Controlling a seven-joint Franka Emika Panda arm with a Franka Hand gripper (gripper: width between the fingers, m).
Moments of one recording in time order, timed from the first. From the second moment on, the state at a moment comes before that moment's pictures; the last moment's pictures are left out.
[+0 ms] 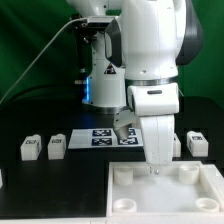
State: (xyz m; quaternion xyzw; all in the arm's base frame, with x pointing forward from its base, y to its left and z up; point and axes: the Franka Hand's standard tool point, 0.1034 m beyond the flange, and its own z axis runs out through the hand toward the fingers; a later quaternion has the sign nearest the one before) arm 0.489 0.065 0.014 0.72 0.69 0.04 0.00
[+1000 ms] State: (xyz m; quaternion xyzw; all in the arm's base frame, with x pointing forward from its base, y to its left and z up) arm 0.490 0.064 0.015 0.73 0.68 0.04 0.00
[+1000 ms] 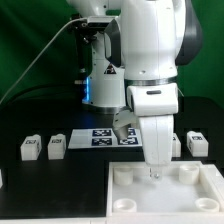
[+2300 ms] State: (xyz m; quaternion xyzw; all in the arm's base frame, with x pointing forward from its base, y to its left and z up) arm 0.465 0.175 0.060 1.00 0.06 0.04 -0.04
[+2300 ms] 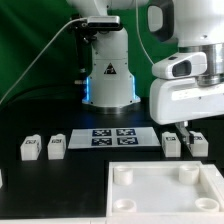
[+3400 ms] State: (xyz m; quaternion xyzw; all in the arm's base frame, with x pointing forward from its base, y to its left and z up) arm 0.427 0.179 0.042 0.92 0.05 -0.39 0.04
